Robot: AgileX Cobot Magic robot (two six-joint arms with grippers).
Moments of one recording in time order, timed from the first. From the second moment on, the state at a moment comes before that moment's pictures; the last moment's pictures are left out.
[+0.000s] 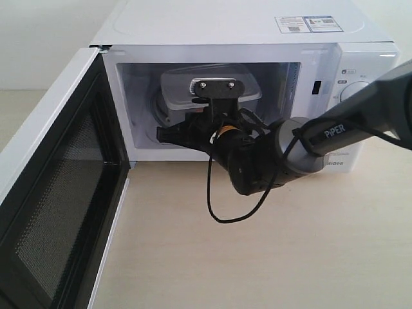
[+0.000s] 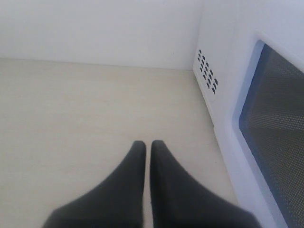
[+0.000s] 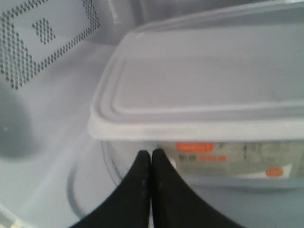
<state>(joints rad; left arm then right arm) 0.02 0.00 0.00 -0.11 0.30 0.05 0.67 2.18 -1.15 0.31 -0.67 0.05</state>
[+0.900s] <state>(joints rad) 0.02 0.00 0.00 -0.11 0.30 0.05 0.83 1.85 -0.59 0.30 -1.10 0.00</state>
